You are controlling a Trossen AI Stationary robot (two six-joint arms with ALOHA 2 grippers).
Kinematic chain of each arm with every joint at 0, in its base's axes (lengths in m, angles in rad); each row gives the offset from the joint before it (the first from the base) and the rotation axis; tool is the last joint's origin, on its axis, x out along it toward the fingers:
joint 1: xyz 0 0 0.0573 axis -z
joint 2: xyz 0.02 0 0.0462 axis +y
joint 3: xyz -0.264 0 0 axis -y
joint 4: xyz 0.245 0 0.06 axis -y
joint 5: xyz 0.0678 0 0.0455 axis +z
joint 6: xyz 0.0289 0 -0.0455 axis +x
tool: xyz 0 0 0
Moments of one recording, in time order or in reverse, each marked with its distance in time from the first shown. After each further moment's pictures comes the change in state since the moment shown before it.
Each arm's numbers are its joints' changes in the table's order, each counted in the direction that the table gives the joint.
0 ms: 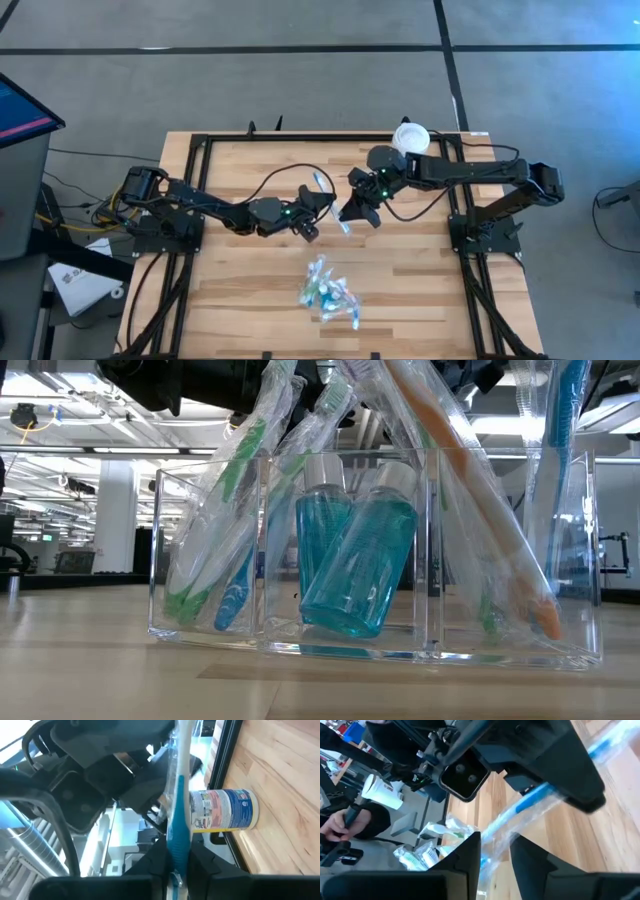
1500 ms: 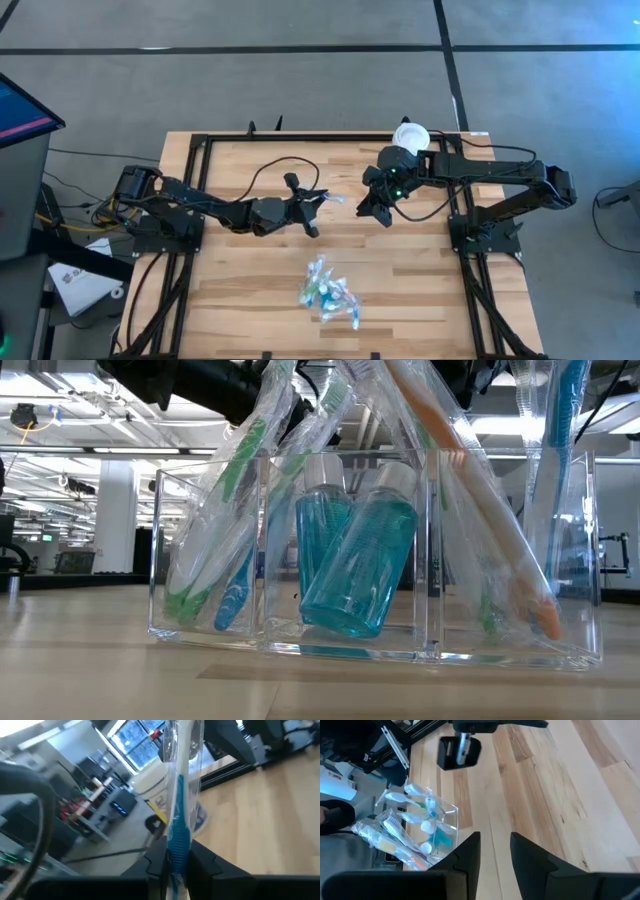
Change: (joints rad) left arm 0.000 -0.039 -0.002 -0.174 0.117 -0.998; right arm 0.016 -0.109 0.000 -0.311 -0.165 -0.081
